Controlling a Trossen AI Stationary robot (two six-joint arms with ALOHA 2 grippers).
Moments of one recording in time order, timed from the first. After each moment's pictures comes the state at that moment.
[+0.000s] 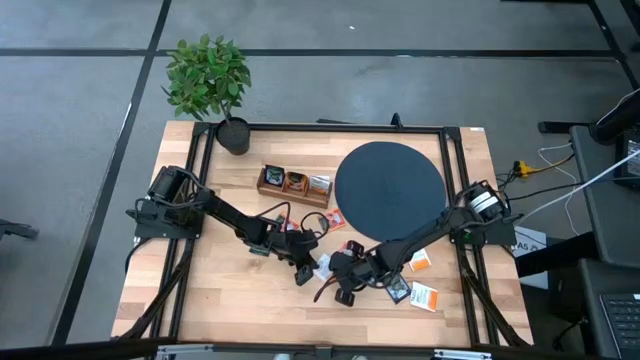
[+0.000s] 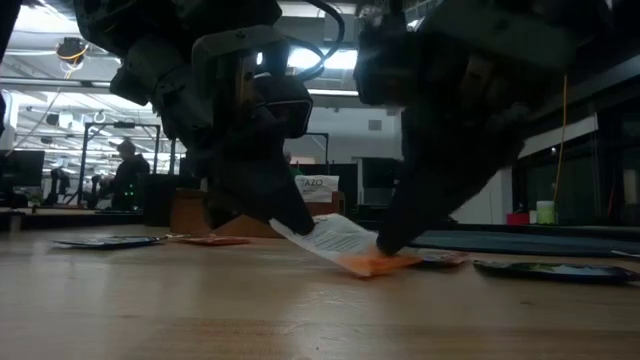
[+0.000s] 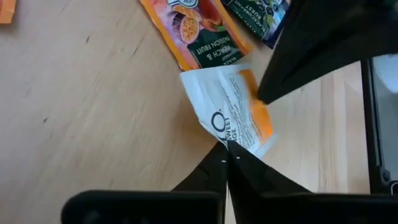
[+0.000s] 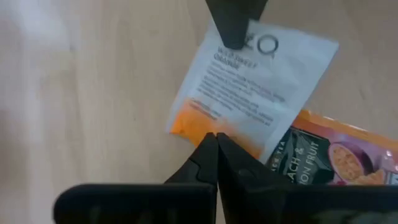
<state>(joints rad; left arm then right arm) -0.28 1.86 0.85 0.29 0.03 -0.77 0.45 1.96 1.15 -0.18 0.21 0.69</state>
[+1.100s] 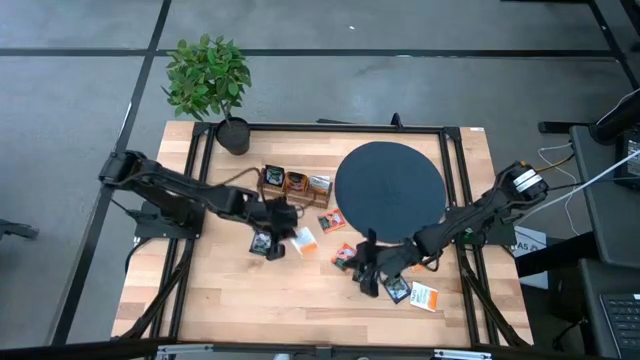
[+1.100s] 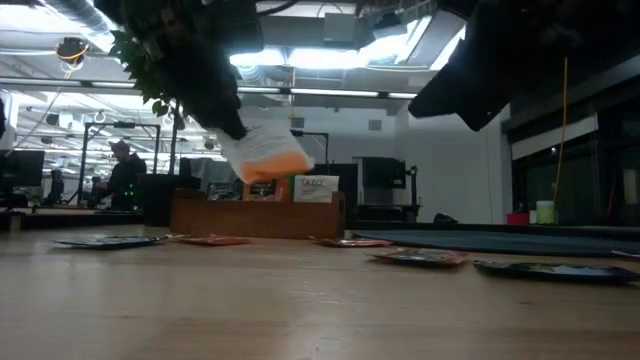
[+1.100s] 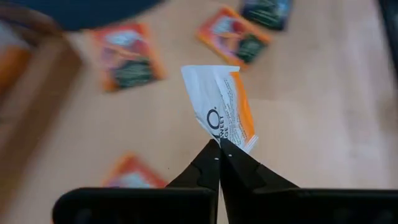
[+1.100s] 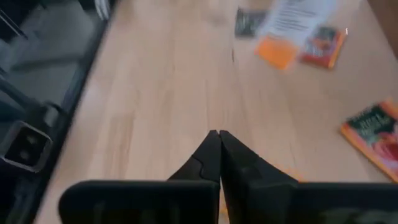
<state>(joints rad) -0.16 1.41 0.86 -0.31 -0.02 -0.29 0.50 1.59 0.77 0.22 0.35 0.44</state>
